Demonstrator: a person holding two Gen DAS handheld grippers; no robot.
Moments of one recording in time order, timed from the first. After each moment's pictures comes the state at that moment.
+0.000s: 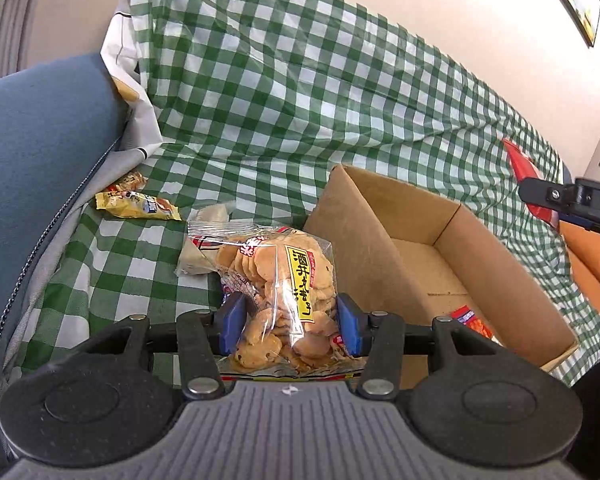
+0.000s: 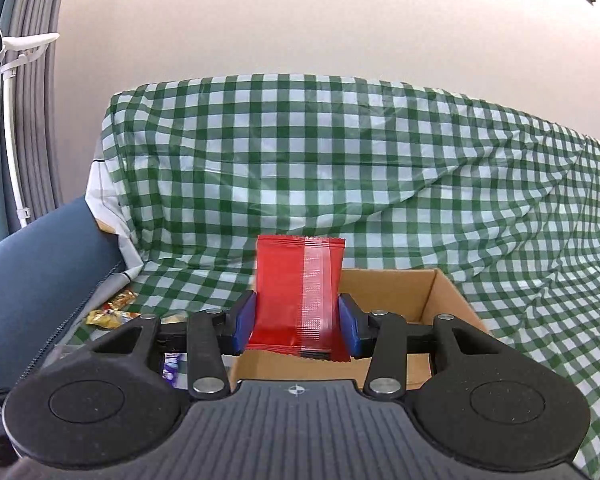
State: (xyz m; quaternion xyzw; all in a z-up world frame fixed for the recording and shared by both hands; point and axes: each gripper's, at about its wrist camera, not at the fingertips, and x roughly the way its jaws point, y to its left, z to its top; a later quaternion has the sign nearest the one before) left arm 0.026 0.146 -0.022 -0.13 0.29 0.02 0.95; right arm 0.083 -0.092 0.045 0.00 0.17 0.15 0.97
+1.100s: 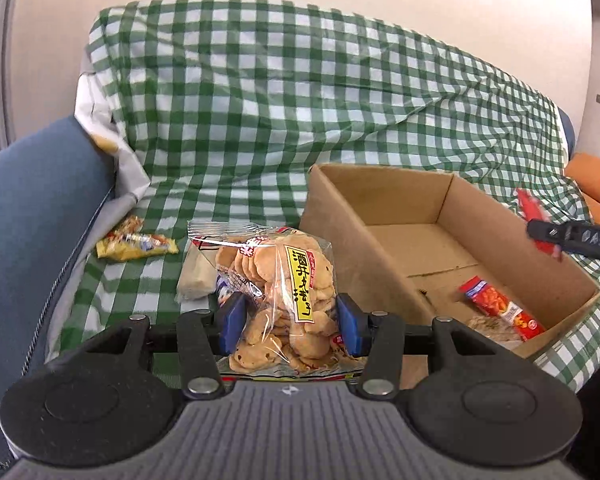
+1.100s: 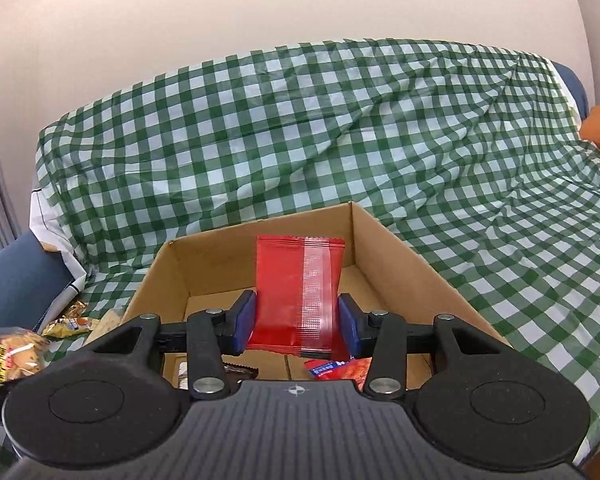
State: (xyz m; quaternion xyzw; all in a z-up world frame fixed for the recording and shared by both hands) left arm 0.022 0.101 -0.008 -0.01 0.28 0.03 0.96; right arm 0.087 -0.189 -0.033 0.11 0.19 0.09 0.97
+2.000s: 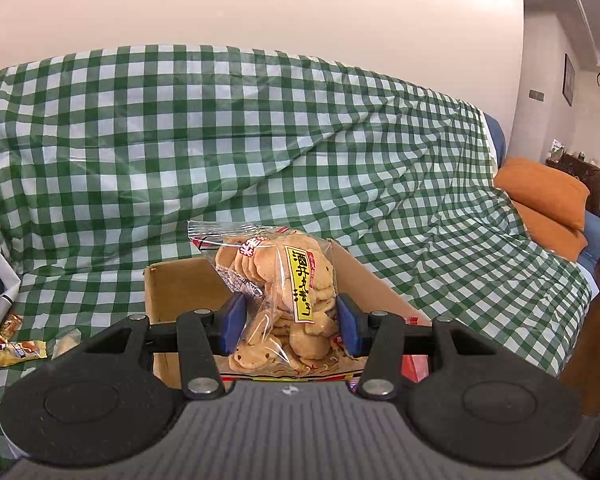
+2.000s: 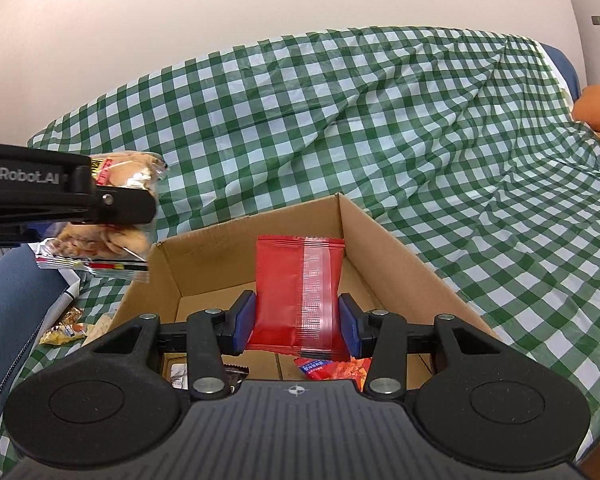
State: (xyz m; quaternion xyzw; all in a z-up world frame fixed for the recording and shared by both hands) left arm 0.115 -0.042 0.064 0.00 0.25 -0.08 0.97; right arm 0.096 -0.204 -0.038 0.13 0.21 0.08 0.97
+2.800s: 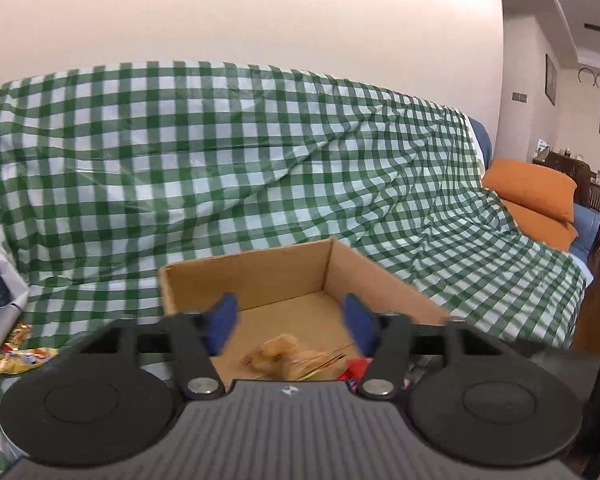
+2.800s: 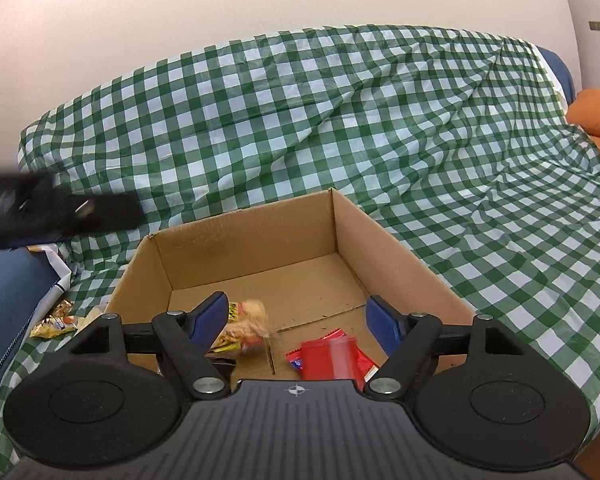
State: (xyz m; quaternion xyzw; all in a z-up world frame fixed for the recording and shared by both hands) left arm 0.072 -0.008 0.046 0.02 0.22 -0.10 0.97; right arm 0.093 -0.199 -0.041 0.11 0.21 0.07 0.97
